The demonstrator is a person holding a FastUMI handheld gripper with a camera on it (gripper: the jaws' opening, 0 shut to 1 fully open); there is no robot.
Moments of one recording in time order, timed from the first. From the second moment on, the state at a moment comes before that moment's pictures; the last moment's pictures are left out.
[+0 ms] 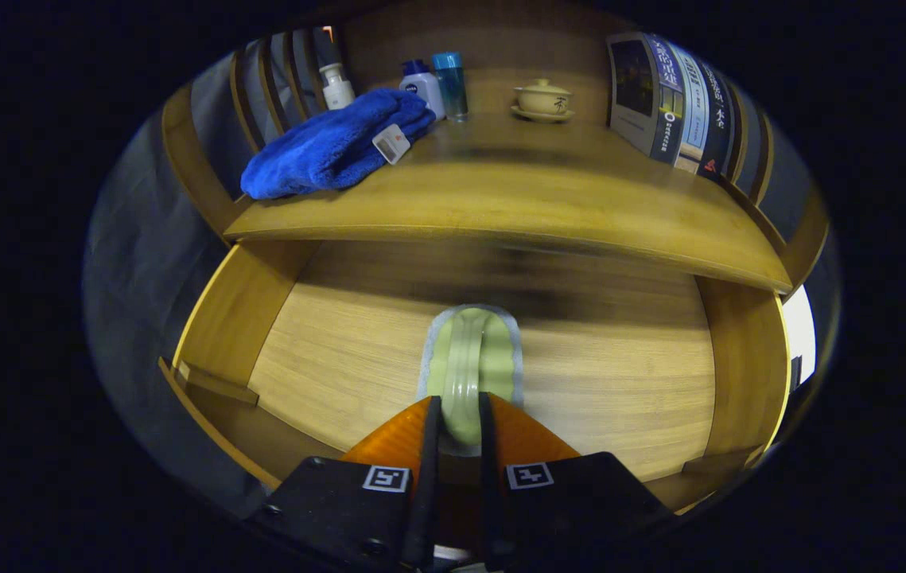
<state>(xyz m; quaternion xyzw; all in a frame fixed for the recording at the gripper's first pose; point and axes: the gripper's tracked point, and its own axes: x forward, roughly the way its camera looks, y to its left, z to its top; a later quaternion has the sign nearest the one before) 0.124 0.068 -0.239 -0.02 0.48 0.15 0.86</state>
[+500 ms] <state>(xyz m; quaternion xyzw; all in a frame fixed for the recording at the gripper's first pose) 0.111 0.077 -0.137 -0.01 0.35 0.19 0.92</state>
